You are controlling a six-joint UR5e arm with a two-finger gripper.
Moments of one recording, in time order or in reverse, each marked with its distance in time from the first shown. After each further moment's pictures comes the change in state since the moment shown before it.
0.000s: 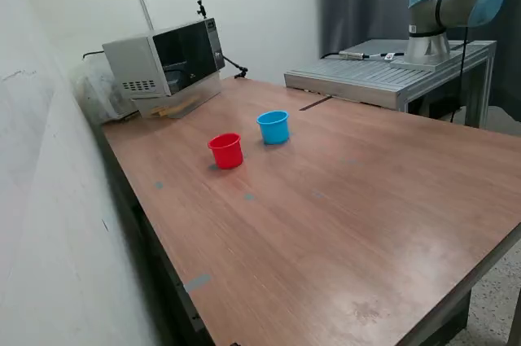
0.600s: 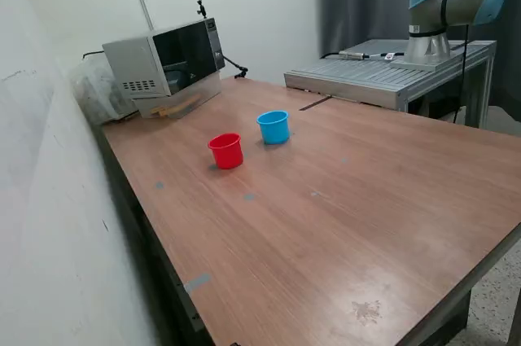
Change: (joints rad) arm 0.186 -0.158 0.049 0.264 -0.006 0.076
